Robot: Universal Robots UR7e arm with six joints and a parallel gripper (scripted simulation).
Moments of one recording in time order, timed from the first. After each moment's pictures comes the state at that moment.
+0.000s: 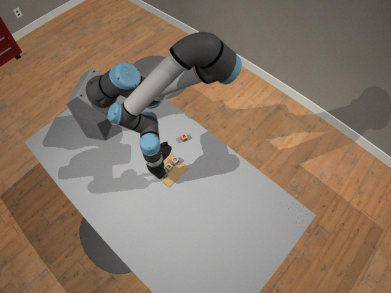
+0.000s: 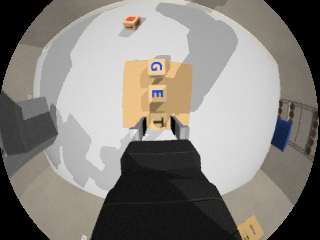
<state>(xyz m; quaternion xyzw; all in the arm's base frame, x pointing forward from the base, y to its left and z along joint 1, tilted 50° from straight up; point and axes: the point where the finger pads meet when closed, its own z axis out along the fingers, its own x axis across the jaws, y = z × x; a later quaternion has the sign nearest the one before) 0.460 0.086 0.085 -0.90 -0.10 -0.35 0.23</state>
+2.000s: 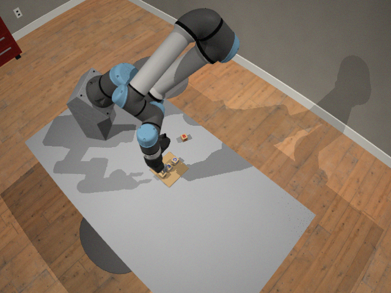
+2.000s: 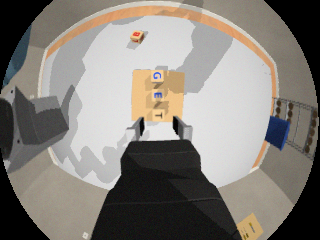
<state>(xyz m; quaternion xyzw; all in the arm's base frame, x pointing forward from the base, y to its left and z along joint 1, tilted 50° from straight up) 0.421 0.056 0.126 -0.90 -0.10 -0.35 0.23</state>
